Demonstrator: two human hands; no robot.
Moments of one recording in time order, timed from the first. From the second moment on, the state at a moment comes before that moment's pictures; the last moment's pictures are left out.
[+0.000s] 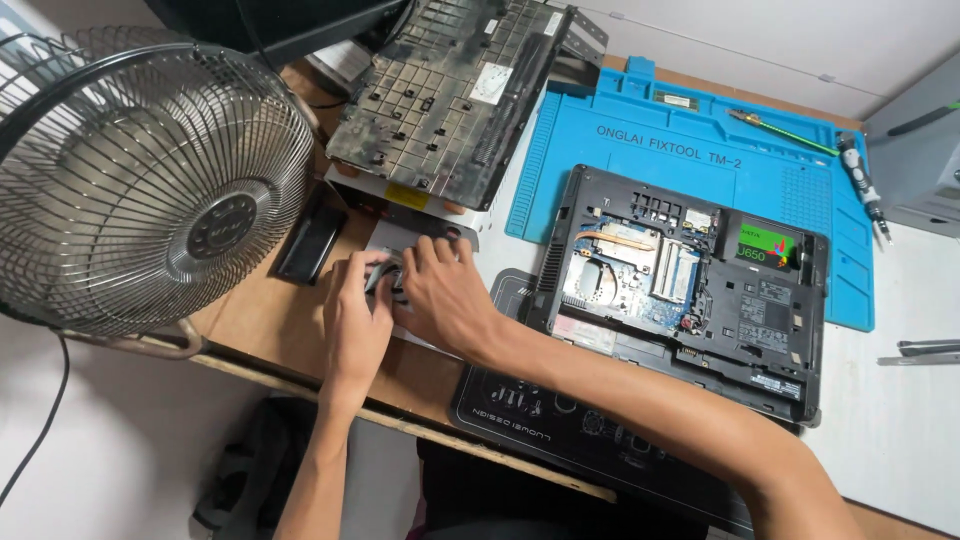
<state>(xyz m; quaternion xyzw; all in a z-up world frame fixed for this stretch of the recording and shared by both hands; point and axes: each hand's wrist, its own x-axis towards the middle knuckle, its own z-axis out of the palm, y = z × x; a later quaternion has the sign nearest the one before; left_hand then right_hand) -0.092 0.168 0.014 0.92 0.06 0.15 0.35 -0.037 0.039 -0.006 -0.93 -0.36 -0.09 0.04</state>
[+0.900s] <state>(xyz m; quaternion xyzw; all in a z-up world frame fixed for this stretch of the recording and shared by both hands) -0.085 0.168 0.010 0.94 0.07 0.18 0.30 -0.036 0.041 -0.018 -0.90 -0.37 -0.16 0.13</state>
